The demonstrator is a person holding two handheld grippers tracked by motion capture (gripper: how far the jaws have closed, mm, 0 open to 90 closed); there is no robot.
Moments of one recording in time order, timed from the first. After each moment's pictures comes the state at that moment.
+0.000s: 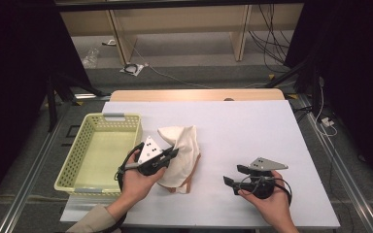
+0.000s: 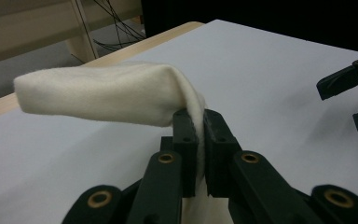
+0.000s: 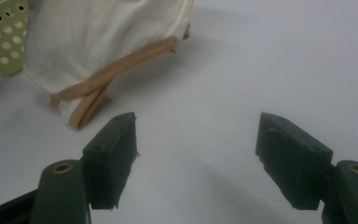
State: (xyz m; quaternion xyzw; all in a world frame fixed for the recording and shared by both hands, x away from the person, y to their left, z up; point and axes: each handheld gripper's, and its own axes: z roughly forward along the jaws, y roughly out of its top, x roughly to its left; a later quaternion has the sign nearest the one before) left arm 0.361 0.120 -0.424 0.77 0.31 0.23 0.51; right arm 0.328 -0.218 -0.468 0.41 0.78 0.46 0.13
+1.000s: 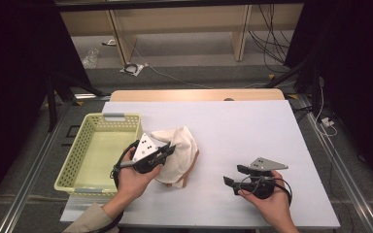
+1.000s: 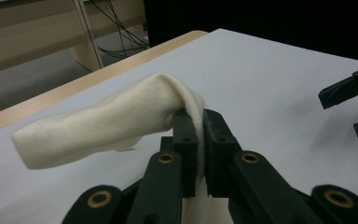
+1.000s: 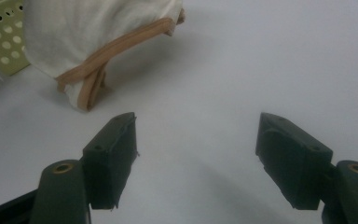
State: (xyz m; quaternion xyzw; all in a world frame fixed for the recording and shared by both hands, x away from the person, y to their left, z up) left arm 0.362 0.129 -0.414 0.77 0.30 0.24 0.51; right arm 0.328 -0.218 -0.467 0.41 0.78 0.46 0.13
